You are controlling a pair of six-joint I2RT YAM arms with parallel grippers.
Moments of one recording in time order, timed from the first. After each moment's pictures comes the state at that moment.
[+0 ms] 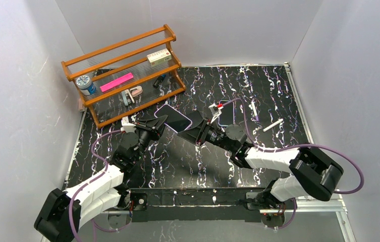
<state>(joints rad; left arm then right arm) -0.55 0.89 0.25 0.60 -0.17 -1.66 0.92 1.37 0.51 0.96 -0.24 0.97</state>
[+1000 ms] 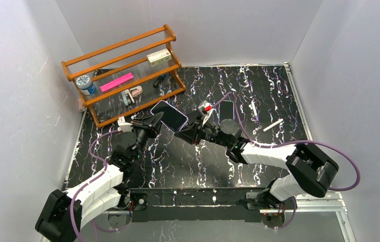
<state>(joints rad) -0.52 0.88 0.25 0.63 -0.17 -1.69 0.91 1.42 0.61 0.89 -0.35 0.49</state>
